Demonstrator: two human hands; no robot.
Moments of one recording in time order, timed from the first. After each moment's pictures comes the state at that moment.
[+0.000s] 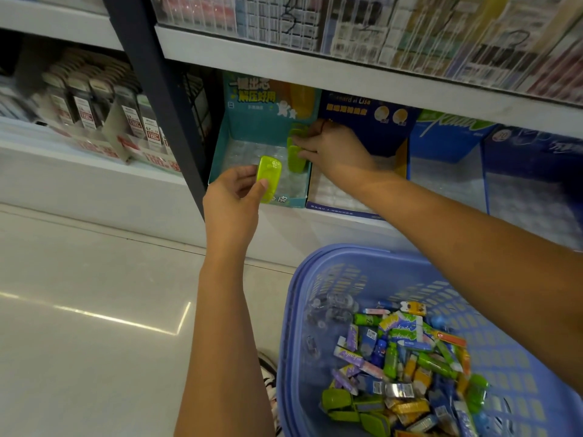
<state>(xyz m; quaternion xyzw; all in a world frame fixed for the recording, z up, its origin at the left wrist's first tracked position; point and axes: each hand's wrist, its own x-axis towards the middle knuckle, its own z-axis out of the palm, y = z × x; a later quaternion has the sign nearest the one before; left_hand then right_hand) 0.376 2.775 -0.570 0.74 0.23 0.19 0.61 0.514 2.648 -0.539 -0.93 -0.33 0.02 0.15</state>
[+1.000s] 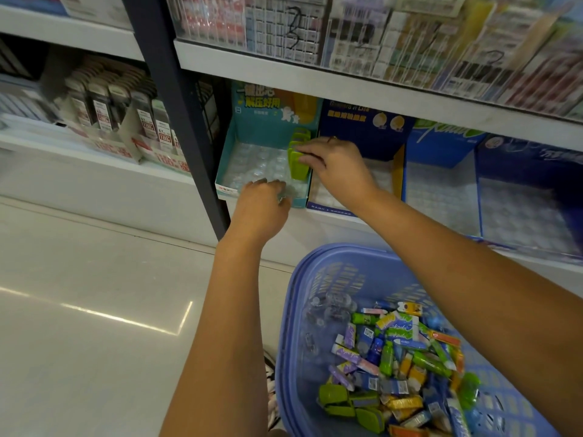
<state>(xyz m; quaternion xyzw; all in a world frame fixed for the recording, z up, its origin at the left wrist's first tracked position) 0.388 2.762 -0.564 0.96 0.08 0.04 0.28 0.478 2.638 -0.535 -0.90 -0.34 -0.04 0.25</state>
